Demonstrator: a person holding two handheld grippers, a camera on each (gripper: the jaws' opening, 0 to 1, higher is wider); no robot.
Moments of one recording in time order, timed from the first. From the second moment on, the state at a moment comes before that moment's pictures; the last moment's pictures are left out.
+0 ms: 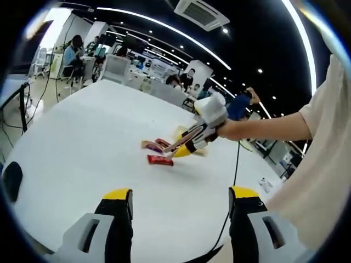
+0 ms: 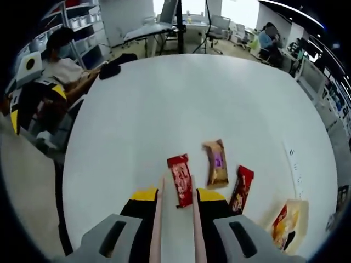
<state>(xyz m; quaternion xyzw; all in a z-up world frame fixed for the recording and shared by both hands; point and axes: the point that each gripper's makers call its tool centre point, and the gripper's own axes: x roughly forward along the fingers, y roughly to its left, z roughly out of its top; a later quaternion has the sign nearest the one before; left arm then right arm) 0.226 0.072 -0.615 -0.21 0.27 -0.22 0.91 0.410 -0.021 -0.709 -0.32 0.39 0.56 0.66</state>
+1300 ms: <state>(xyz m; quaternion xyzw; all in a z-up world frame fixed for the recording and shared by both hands) 0.233 0.076 -0.624 -0.21 0.28 -0.22 0.91 0.414 -0.014 -0.735 -0.36 0.40 0.56 0.63</state>
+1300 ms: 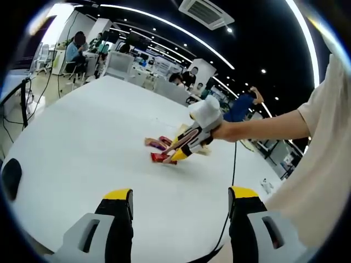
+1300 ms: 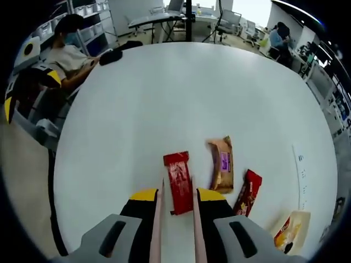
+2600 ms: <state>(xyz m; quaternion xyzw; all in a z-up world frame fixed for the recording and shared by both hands) 0.233 0.076 -0.623 -0.21 0.28 -0.22 0.91 0.420 -0.020 -0.742 -0.35 0.41 0.54 0.64</state>
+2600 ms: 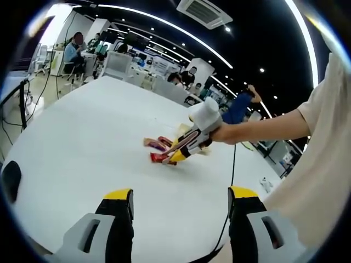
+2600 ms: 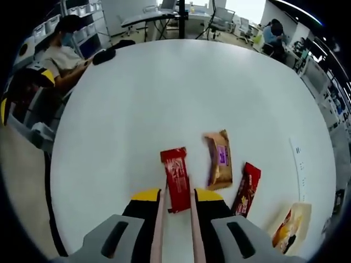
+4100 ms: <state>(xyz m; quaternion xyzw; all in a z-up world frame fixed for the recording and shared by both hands) 0.237 0.054 -0.606 -0.19 0.26 -0.26 0.91 0.439 -0.045 -0.663 -0.29 0.36 0.49 0.74</state>
